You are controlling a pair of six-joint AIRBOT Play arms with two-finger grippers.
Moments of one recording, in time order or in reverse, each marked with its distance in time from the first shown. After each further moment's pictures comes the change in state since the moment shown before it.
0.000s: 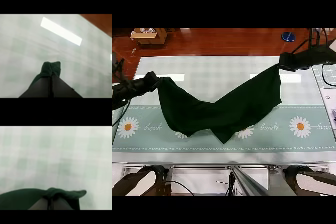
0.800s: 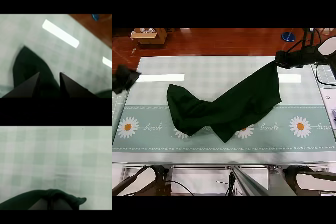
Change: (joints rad) left arm 0.367 -0.044 0.169 -0.012 -0.494 0.033; right arm 0.000 -0.074 0.000 0.015 -0.125 -0.004
